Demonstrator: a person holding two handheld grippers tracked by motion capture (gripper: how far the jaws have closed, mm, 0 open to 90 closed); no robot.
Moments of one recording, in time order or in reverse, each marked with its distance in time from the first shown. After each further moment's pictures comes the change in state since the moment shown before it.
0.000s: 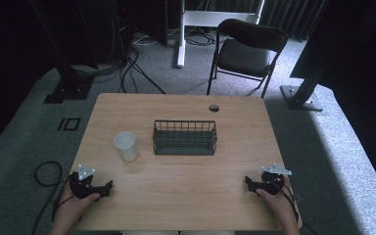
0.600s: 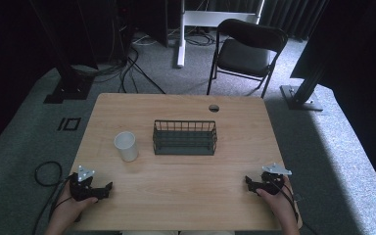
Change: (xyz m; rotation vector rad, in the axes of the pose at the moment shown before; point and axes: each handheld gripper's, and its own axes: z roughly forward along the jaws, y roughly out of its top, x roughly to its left) left arm 0.000 -0.004 -0.003 -0.001 -0.031 0.035; right arm 0.000 0.000 0.000 0.000 0.000 0.001
